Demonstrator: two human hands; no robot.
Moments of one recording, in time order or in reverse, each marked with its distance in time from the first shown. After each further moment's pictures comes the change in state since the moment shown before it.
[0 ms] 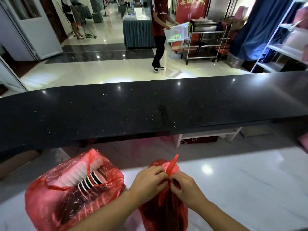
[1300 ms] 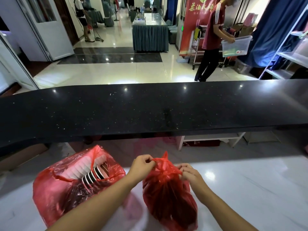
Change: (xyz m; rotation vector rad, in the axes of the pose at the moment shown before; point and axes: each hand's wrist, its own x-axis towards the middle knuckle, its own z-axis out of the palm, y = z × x) left_hand 0.025 -0.015 -0.030 -0.644 -0.028 -0.896; right_hand 0.016 -0.012 -0.040 0.698 -0.042 0.517
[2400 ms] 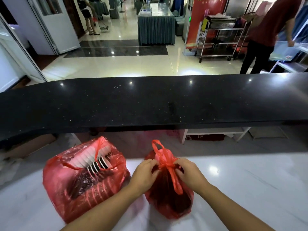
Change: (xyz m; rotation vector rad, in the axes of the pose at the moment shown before) left_hand -0.036 -0.039 0.024 0.398 0.031 0.344; right_hand 0.014 0.014 0.001 -0.786 -0.090 -0.354
